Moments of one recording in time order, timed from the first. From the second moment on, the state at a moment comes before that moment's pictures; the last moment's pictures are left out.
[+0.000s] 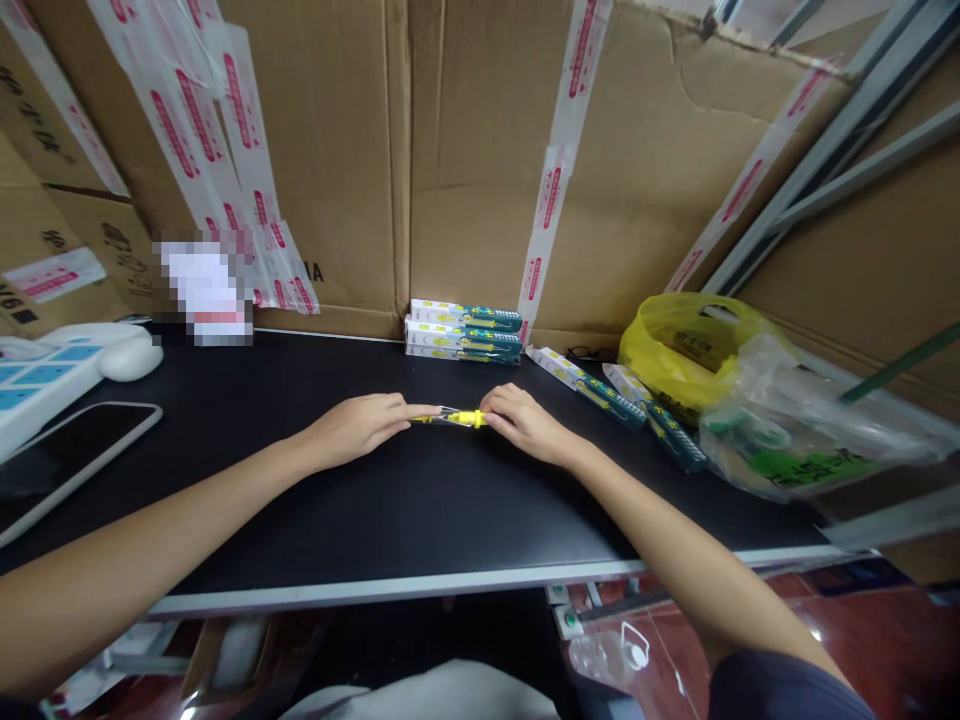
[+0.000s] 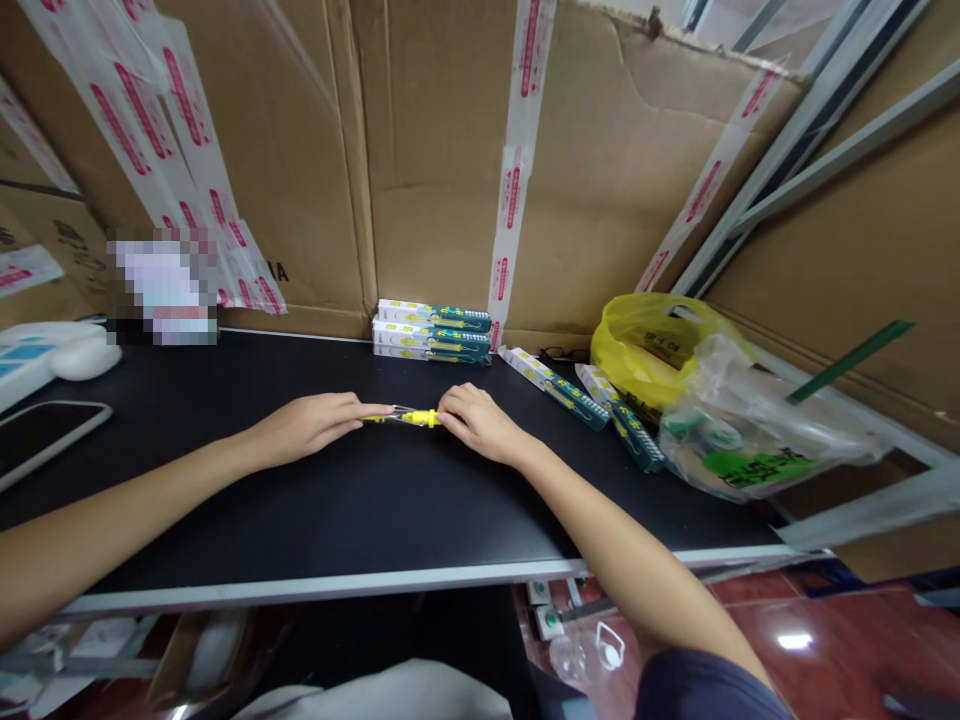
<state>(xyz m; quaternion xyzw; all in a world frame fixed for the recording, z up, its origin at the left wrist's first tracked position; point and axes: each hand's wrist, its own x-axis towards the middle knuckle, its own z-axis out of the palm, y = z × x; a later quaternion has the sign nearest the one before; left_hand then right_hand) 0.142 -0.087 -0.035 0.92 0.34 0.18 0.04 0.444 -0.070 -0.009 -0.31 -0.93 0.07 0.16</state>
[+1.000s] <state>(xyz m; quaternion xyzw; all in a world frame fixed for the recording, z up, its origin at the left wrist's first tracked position) 0.142 -0.087 -0.036 0.92 0.35 0.18 0.06 0.444 -0.075 -0.006 -0.33 -0.92 0.07 0.19</state>
